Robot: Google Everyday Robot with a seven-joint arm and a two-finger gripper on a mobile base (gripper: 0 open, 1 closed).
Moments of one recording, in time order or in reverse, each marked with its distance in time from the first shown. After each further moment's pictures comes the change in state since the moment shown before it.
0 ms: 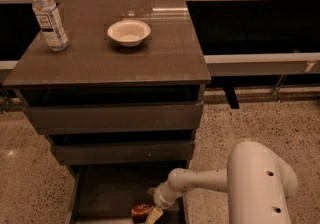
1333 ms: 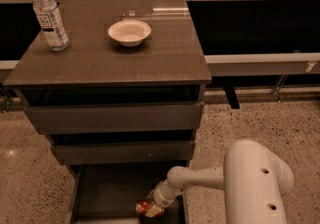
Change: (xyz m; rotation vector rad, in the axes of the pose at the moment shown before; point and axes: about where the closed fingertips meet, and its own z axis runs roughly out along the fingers) arm 0.003 -0.007 -0.002 -0.004 0.023 -0.007
